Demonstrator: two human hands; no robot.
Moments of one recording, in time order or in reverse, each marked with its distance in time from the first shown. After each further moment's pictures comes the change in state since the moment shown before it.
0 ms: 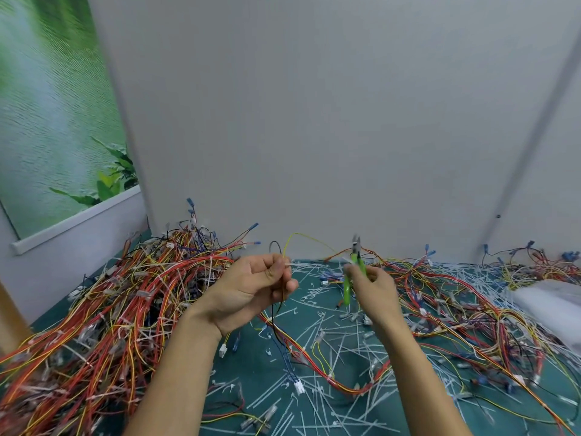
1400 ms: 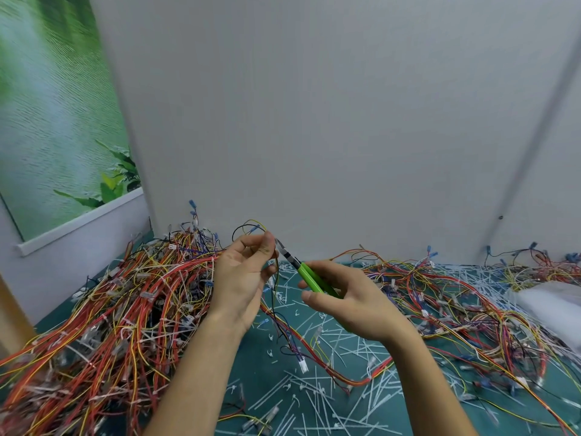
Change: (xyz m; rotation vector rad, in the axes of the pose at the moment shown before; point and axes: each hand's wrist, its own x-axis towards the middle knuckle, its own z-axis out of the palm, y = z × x) left_hand 0.016 -0.004 0.014 -0.114 0.567 0.338; right_hand -0.059 -0.059 -0.007 -0.172 -0.633 -0.485
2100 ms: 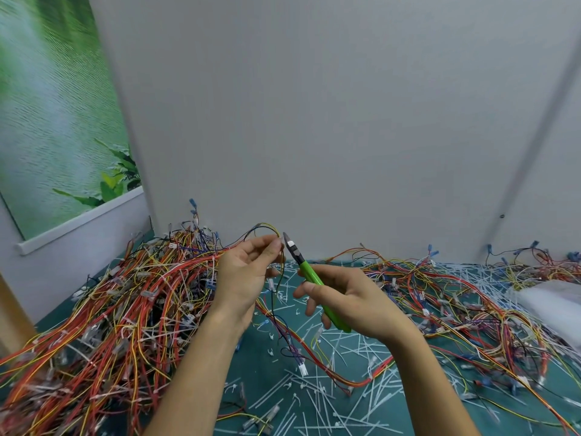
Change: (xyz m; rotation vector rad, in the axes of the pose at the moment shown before) left_hand 0.005 -0.007 -0.008 0.239 -0.016 0.038; right_hand 0.002 0.004 0.002 0.170 -0.081 0.058
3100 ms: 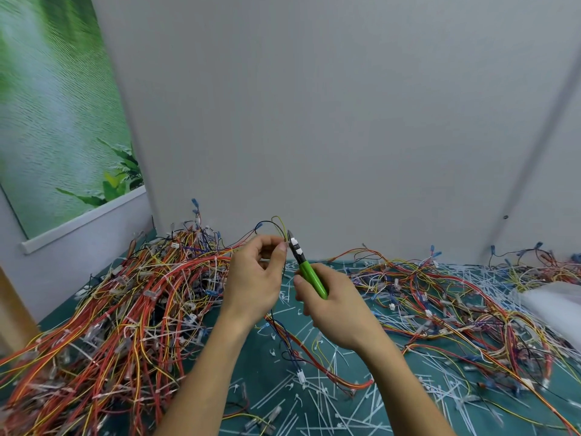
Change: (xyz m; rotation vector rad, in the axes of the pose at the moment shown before) left_hand 0.001 -0.009 0.000 0.495 -0.027 0.383; right_hand 0.010 0.001 0.038 -0.205 0.281 -0.007
